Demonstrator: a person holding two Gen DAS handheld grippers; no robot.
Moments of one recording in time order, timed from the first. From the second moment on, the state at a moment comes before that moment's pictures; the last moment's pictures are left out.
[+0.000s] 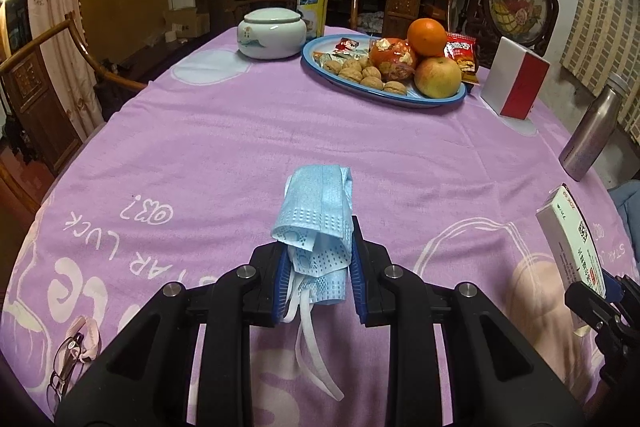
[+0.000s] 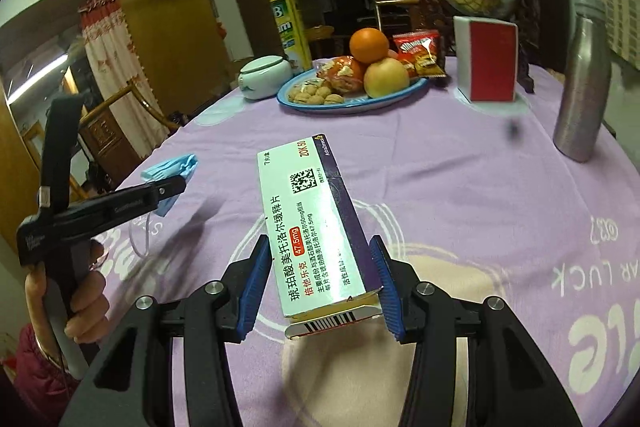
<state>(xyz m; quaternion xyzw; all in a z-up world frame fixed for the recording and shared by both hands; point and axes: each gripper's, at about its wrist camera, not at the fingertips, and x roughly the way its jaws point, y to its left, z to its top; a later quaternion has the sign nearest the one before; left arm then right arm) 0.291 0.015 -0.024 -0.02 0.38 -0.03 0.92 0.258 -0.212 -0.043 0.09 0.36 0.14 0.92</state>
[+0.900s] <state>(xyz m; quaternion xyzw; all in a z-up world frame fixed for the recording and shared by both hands) 0.106 0.039 0.019 -0.05 0.30 -0.04 0.95 0.081 -0.246 -0.005 0.15 0.23 0.12 0.95</state>
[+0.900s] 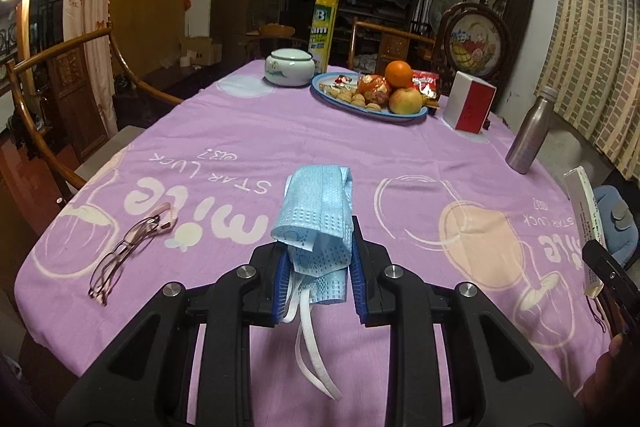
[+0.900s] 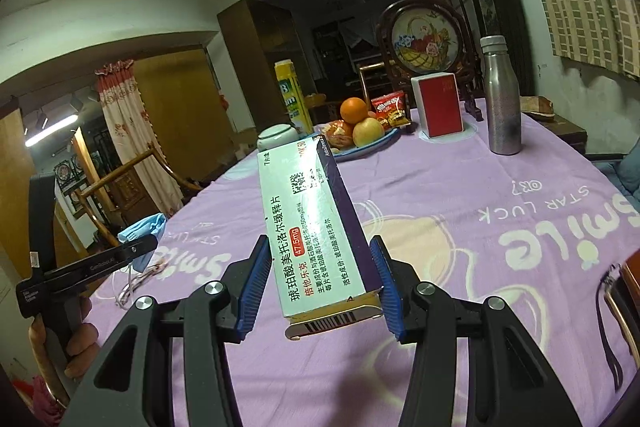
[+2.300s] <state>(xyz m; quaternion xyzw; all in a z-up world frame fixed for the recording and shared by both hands) -0.081 0.261 -0.105 -0.13 0.41 0.15 0.89 -0.006 -0.090 0.005 0.03 0.26 0.30 0.92</state>
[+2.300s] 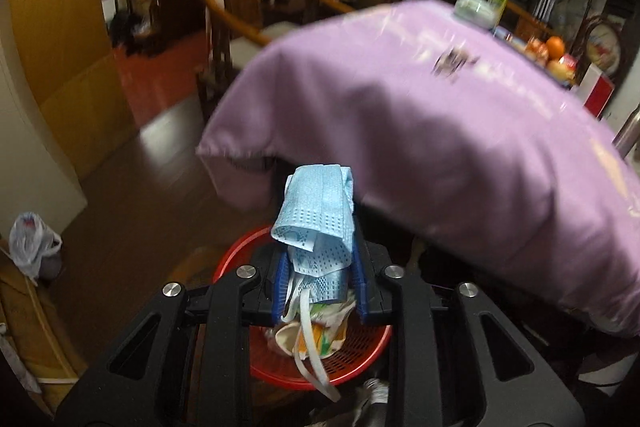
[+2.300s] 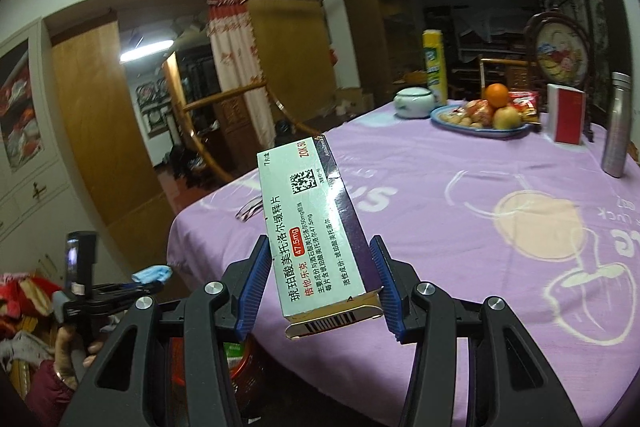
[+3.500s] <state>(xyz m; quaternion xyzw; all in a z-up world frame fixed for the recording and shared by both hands) -0.119 0.363 -0.102 -0.16 0.35 0.32 0.87 -0.042 0.156 -0.074 -0.16 0.39 0.52 0.74</state>
